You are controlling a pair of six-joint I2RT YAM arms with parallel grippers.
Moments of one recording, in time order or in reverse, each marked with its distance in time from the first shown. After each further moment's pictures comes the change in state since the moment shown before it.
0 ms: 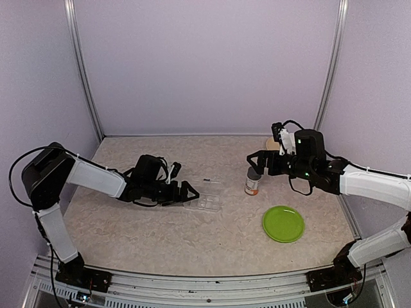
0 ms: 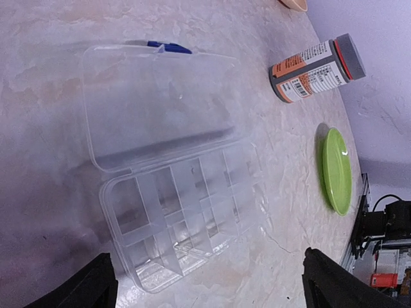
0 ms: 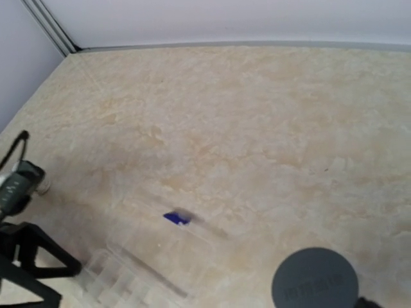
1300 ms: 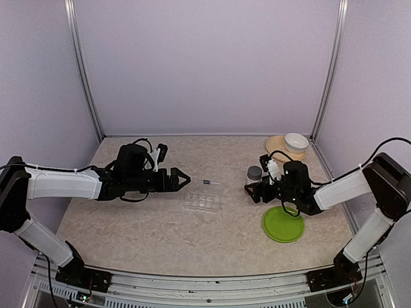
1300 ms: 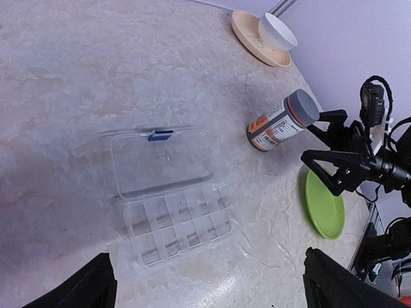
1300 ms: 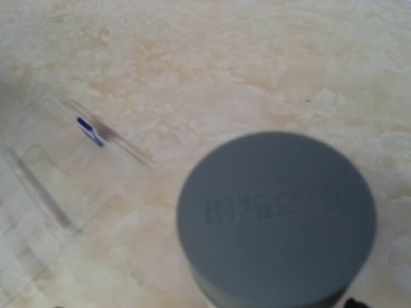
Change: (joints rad) left arm -0.049 -0.336 -0.066 -0.110 -0.257 0.056; right arm -0.056 0.319 -0.269 0.534 -0.068 -0.264
